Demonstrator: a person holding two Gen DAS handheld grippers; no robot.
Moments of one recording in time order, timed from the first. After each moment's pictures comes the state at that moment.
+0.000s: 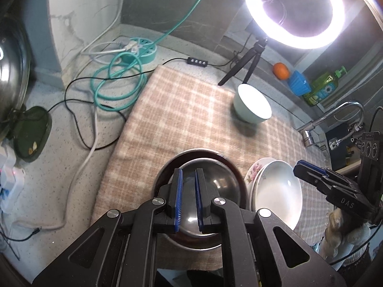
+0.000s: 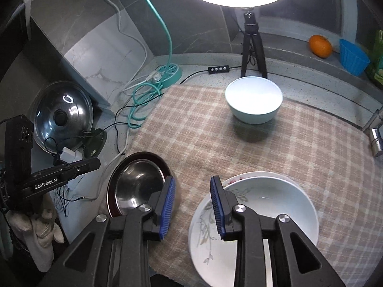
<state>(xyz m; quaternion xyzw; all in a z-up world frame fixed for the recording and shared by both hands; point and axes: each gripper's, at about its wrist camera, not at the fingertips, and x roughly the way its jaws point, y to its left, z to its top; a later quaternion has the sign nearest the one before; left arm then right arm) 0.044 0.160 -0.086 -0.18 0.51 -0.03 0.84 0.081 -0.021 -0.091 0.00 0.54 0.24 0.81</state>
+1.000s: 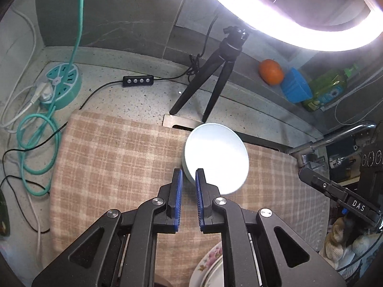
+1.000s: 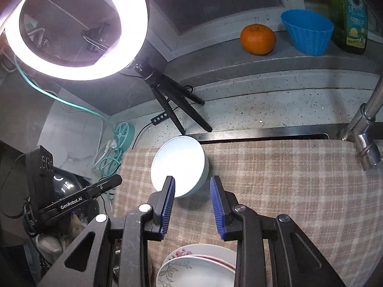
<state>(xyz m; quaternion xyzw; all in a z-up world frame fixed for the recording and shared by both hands) 0.243 0.071 -0.111 -0.15 0.56 -0.08 0.81 0.232 -0.138 -0.111 0.16 0.55 0.16 0.81</state>
